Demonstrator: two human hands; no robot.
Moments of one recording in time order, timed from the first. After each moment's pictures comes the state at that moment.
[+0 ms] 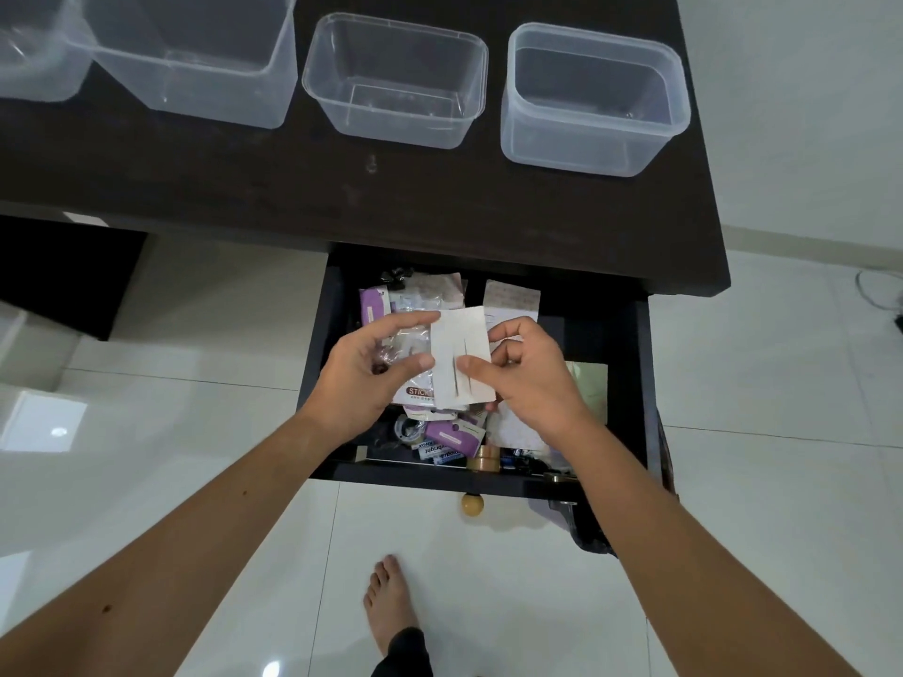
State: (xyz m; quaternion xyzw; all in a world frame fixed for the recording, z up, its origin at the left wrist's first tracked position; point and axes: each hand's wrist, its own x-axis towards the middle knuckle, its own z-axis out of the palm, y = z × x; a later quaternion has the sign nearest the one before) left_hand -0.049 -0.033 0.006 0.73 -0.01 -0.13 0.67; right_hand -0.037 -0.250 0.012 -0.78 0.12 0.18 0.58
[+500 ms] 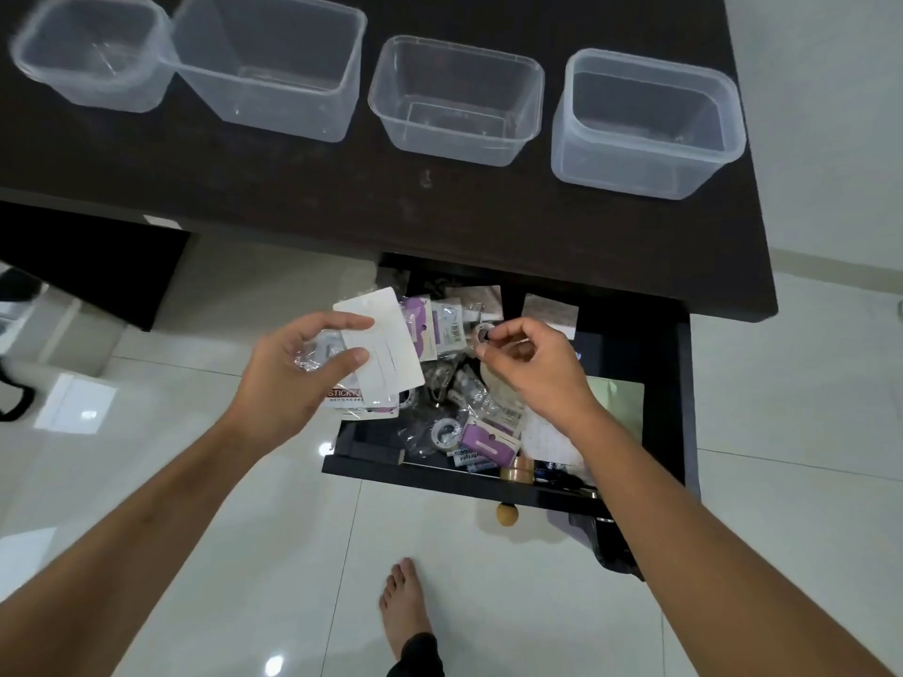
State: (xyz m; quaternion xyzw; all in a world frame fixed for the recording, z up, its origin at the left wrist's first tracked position) left_hand -0.064 0.061 0.031 0.78 0.09 -0.06 0.61; right_hand -0.014 -0.224 0.006 -0.83 0.09 0.16 0.53
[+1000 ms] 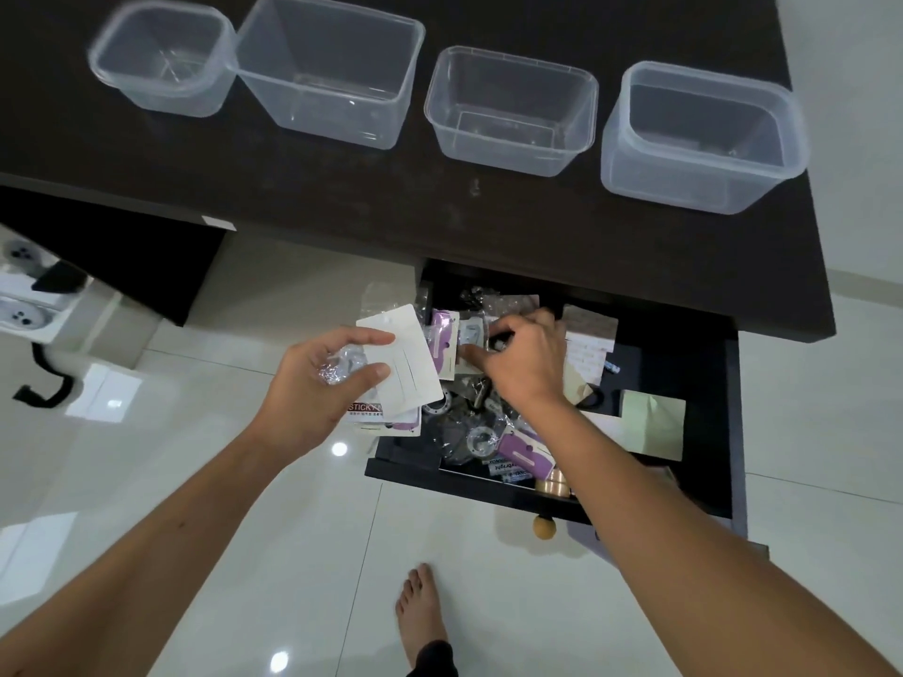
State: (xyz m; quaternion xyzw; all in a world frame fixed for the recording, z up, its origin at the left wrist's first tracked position) left_hand -0.072 0.077 0.030 0.75 0.12 -0.07 0.64; right_hand 0.010 -0.156 -0.015 -0.94 0.08 0.11 0.31
